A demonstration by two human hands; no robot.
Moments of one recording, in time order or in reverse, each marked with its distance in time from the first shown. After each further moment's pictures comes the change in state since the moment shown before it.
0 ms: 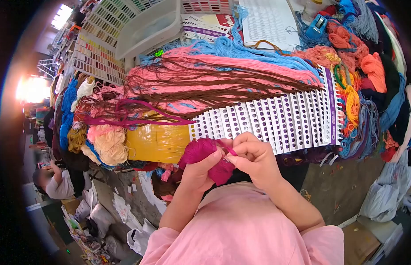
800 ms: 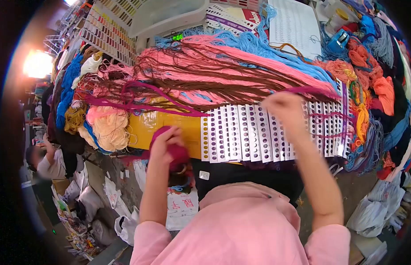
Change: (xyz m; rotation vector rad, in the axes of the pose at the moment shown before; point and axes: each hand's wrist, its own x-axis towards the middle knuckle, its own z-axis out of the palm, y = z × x) left_hand -0.003 0.076 -0.133 -0.048 0.441 0.025; right_hand 0.087 -0.018 -0.033 -0.644 0.134 0.068
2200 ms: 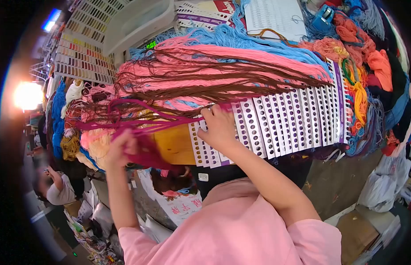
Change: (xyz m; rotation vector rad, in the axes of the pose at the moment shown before) left_hand -0.002 0.113 -0.021 0.500 -0.109 -0.092; right_hand 0.007 0.059 0.126 -0.643 0.032 -0.258
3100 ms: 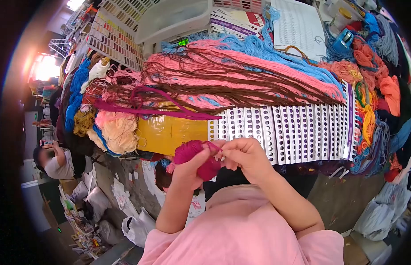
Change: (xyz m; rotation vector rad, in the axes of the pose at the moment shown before) left_hand -0.028 -0.093 0.162 -0.296 -0.198 0.287; right_hand -0.056 -0.026 -0.075 1.525 -0.426 0.418
